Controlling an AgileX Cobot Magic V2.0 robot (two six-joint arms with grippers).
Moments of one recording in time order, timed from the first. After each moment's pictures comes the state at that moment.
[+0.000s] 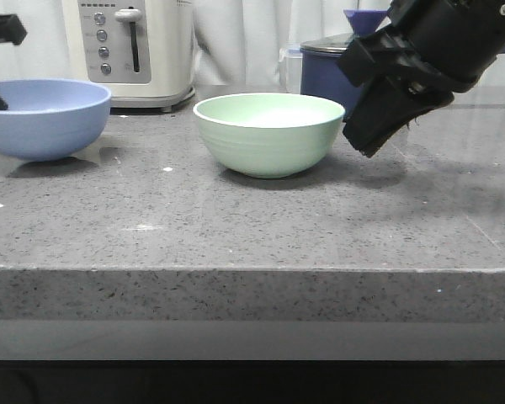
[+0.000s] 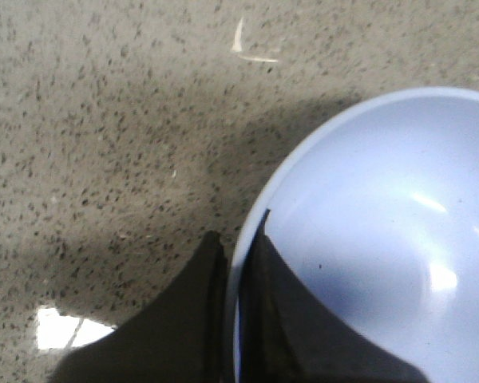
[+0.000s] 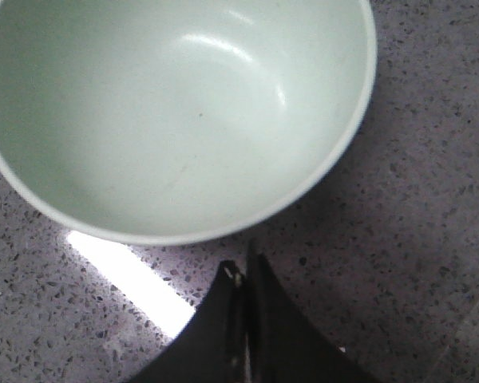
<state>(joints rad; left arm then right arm) -0.07 1.66 -1.35 -0.19 0.81 0.08 0.37 1.46 -1.01 0.47 0.53 -0.54</state>
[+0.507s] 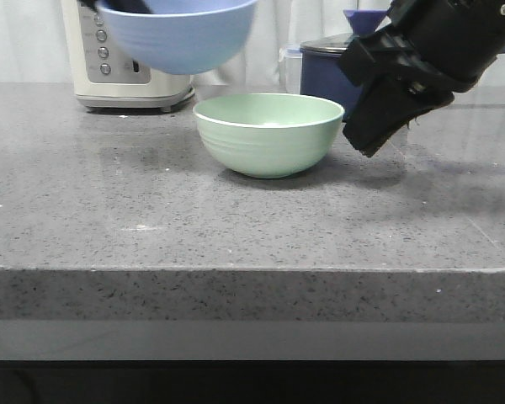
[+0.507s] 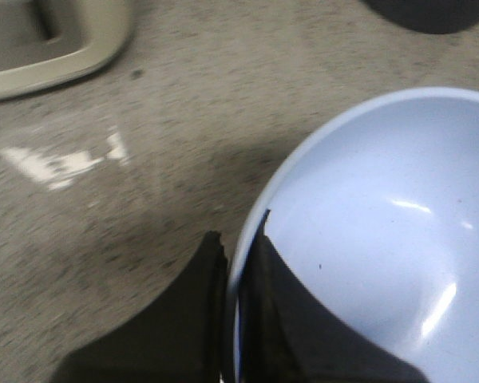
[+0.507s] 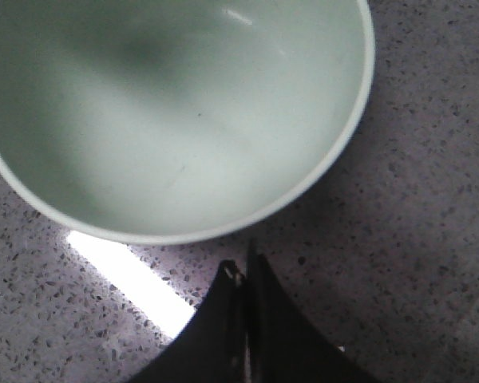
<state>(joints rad) -0.38 1.76 -1.72 -0.20 0.93 0.09 0.37 1.46 -1.01 0.47 0.53 -0.54</state>
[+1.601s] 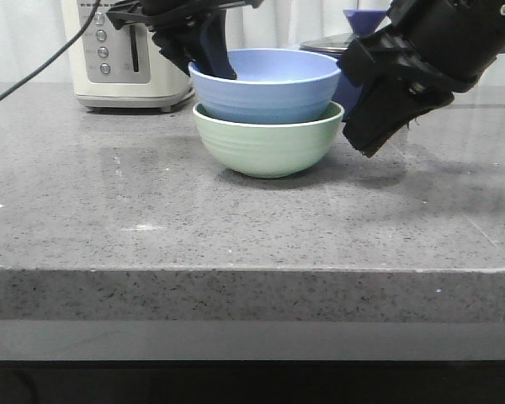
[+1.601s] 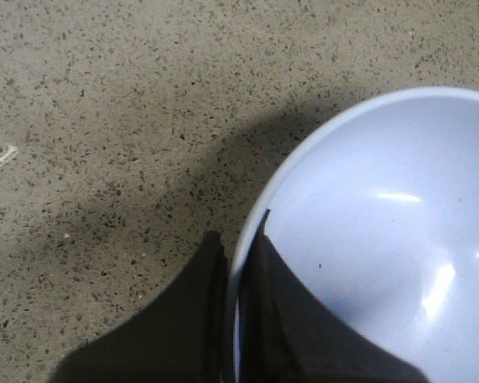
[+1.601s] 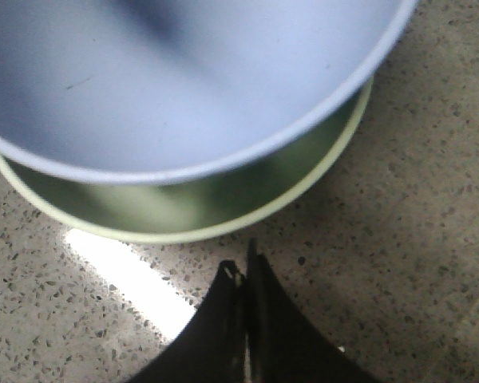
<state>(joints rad) -0.53 1.93 -1.82 -0.19 0.97 0.07 0.37 1.46 -1.01 0.47 0.53 -0.54</state>
